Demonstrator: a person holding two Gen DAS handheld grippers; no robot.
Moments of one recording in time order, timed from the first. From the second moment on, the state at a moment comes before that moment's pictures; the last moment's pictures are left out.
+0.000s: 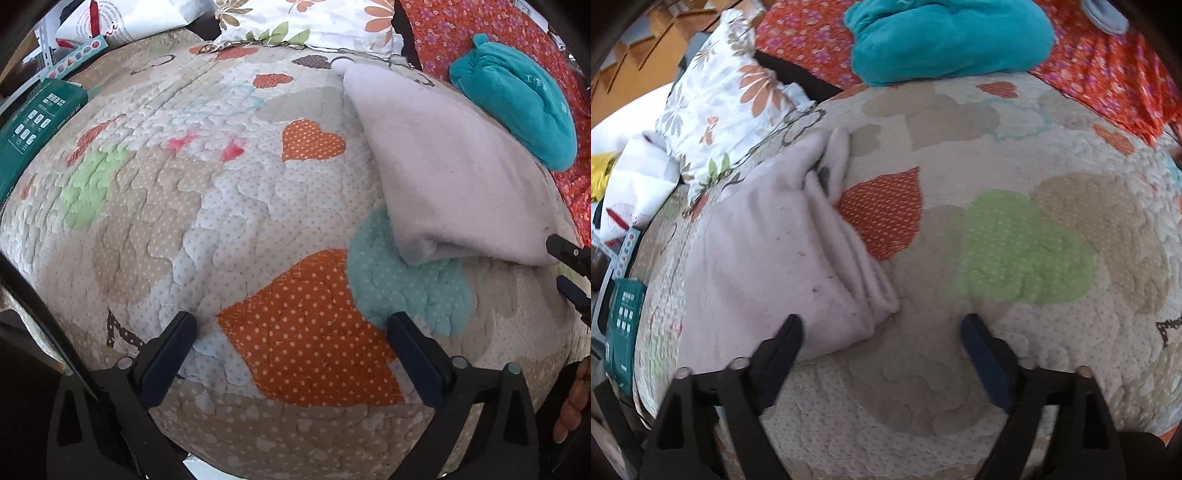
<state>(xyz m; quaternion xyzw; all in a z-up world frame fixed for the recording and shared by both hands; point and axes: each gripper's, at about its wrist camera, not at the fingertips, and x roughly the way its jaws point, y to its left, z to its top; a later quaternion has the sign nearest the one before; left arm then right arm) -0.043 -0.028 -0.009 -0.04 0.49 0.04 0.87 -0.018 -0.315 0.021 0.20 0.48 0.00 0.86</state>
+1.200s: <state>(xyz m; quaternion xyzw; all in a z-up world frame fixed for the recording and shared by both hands) -0.049 -0.028 -0.011 -0.05 0.47 0.02 0.88 -0.029 -0.264 0.012 0.05 0.49 -0.07 0.87</state>
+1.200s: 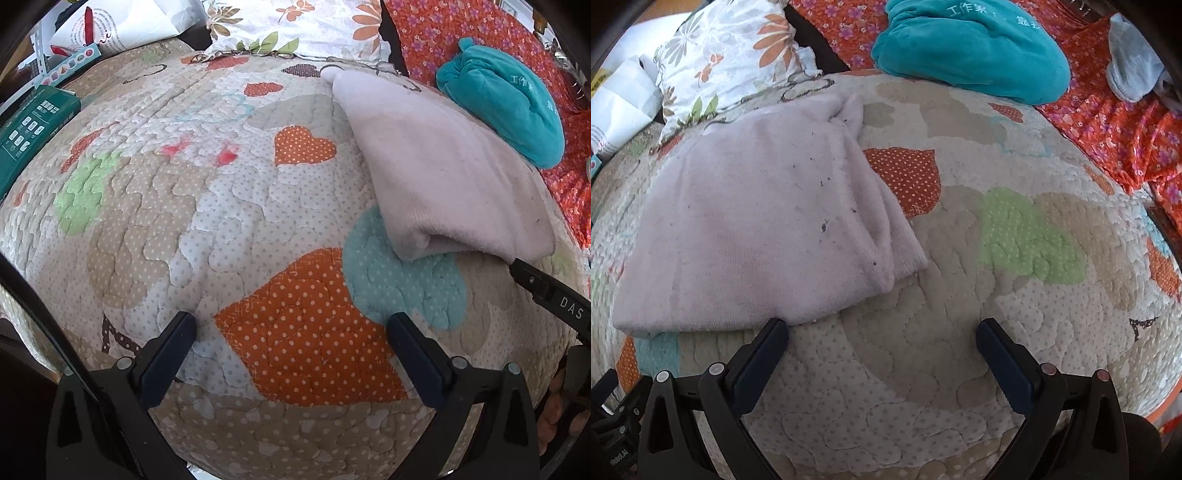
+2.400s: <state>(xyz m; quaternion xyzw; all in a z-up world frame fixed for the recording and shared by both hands) -0.057 -0.014 0.027 -0.03 0.45 0.05 0.89 -0.038 -0.288 0.066 0.07 0.46 -0.04 0.89</state>
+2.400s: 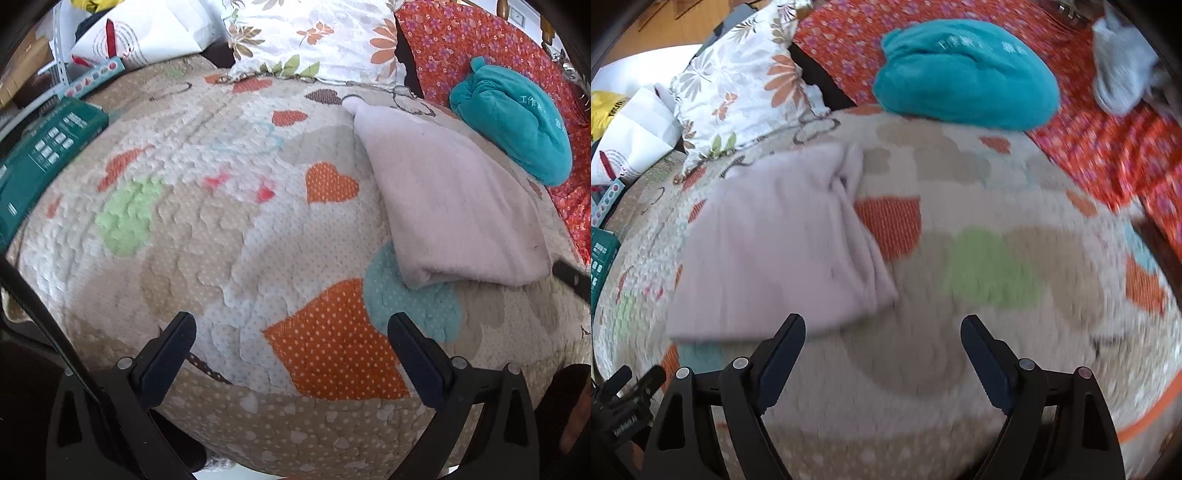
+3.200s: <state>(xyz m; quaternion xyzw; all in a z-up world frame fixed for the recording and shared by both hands) -0.028 -0.085 0.043 0.04 0.47 0.04 0.88 0.016 -0.298 0.057 0.06 0.43 -0.03 0.90</state>
